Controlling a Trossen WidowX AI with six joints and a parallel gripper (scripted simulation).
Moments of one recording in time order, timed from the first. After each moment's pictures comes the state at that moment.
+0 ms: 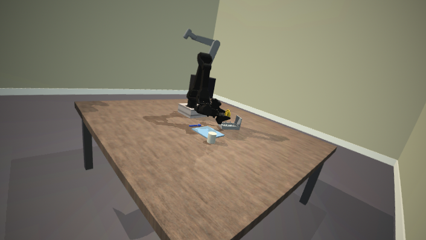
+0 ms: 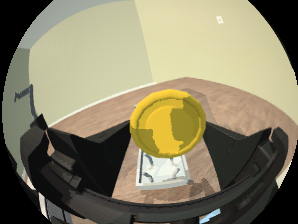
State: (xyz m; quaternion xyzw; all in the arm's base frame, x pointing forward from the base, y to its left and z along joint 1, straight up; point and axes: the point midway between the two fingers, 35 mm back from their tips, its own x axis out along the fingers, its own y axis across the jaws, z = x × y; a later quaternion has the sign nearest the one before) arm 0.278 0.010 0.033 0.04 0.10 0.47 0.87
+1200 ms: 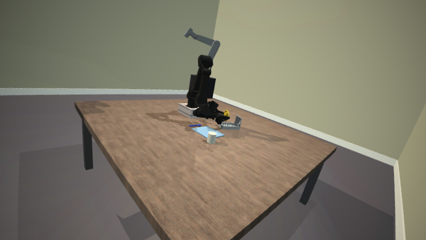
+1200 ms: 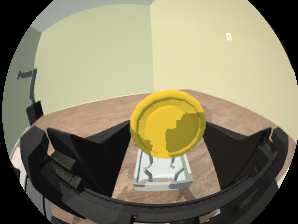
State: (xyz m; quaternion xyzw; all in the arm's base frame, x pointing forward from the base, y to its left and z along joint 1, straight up) arm 0.267 0.015 0.022 0.00 0.02 0.49 0.87
